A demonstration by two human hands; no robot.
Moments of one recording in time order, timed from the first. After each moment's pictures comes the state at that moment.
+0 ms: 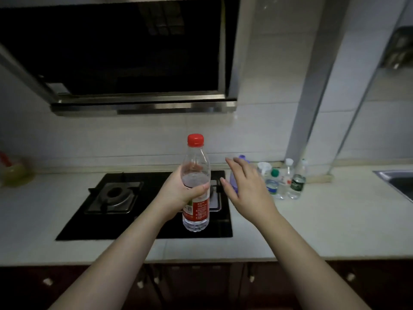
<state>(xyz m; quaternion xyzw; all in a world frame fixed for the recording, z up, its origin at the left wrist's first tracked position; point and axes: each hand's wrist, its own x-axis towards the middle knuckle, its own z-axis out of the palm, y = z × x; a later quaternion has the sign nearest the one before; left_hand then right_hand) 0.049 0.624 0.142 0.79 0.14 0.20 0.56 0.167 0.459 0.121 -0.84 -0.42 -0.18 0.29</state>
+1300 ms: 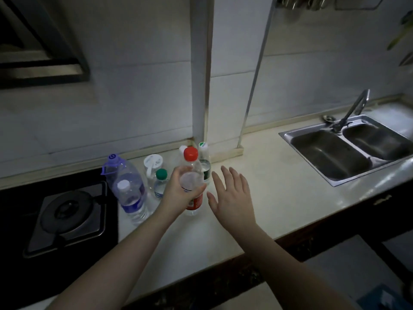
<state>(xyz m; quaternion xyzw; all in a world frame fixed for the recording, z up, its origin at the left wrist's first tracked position) 0.417 0.432 -0.013 0.79 0.12 0.10 0.59 0.435 0.270 -0.013 -0.95 -0.23 -0.17 0.08</state>
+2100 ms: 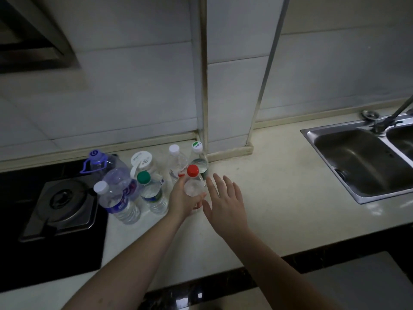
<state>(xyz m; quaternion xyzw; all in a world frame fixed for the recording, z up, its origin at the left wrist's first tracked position) 0.501 0.388 -0.093 0.80 0.27 0.08 0.52 0.515 0.247 -0.079 -0.94 -0.30 -0.10 0.11</state>
